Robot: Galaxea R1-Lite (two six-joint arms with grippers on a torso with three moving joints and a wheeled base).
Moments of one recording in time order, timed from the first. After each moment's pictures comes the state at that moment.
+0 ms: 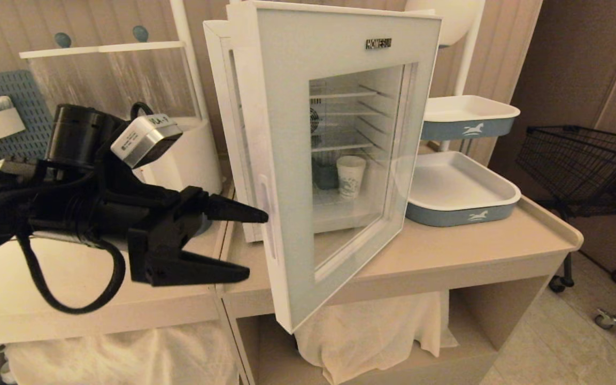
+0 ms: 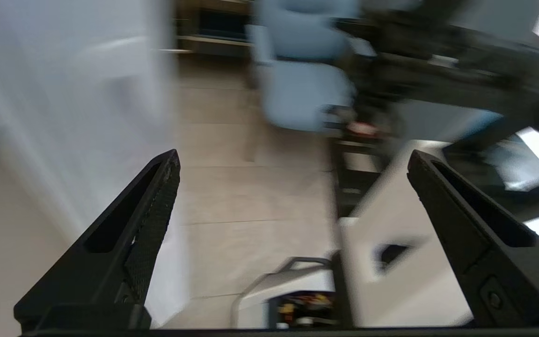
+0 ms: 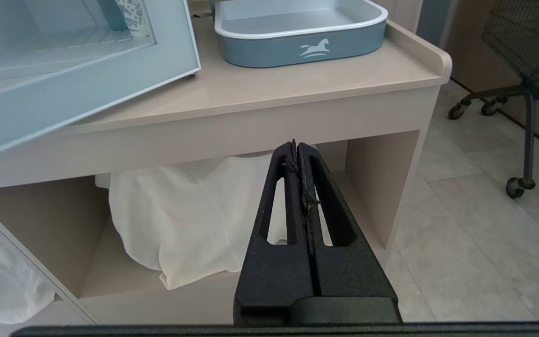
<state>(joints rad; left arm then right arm) -0.29 1.58 -1.13 0.14 -1.28 0.45 0.00 0.00 0.00 -0.01 -0.01 0.01</state>
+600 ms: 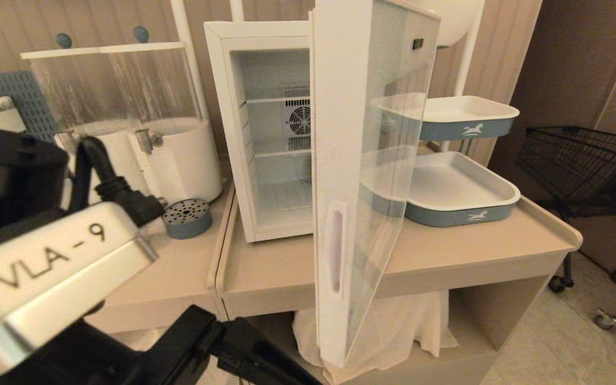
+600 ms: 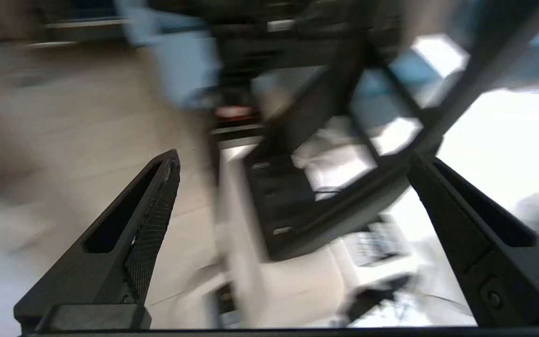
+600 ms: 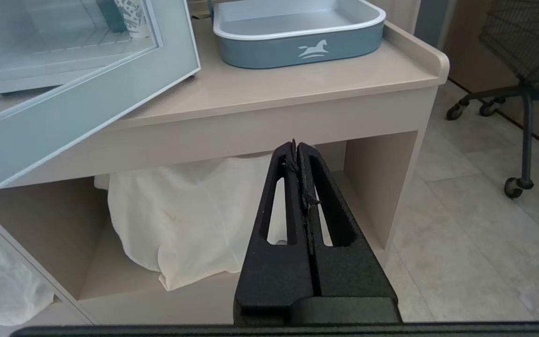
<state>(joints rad) -0.81 1.27 -0.93 0.10 -1.00 0.30 0.00 0.00 0.00 -0.01 -0.01 0.01</state>
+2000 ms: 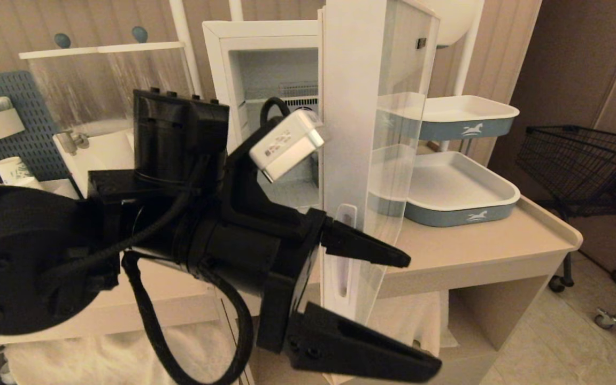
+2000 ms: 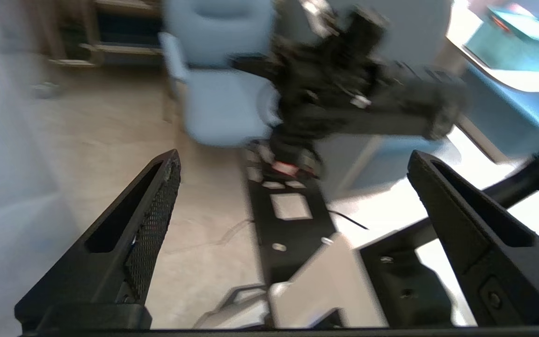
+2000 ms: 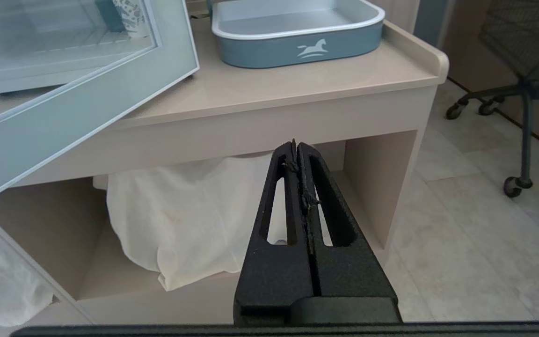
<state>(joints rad) -0.77 1.63 -1.13 -0.25 -1.05 0.03 0.00 0.00 0.00 -0.01 -0.01 0.01</state>
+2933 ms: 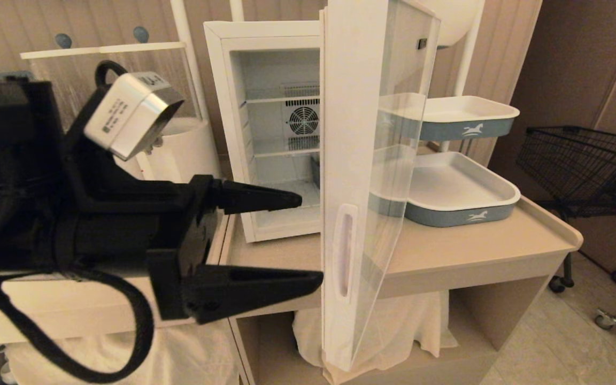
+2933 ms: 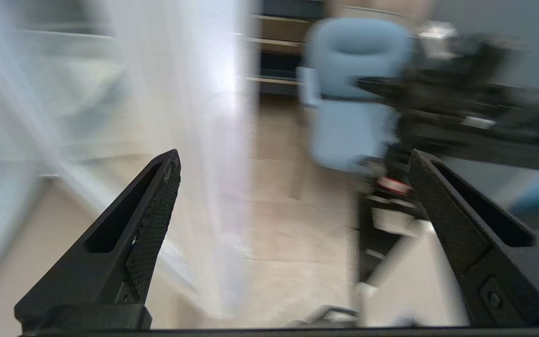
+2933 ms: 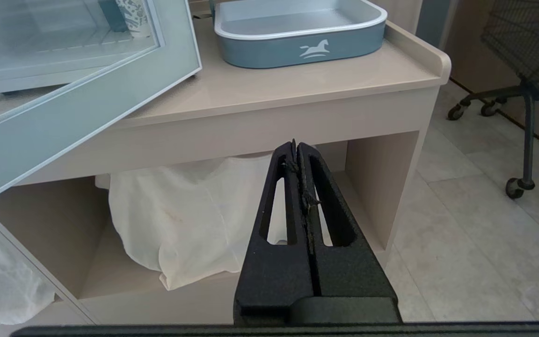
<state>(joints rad) -0.58 1.41 -0.92 -0.39 -0.83 0.06 0.00 0.00 0.00 -0.01 -0.01 0.01</state>
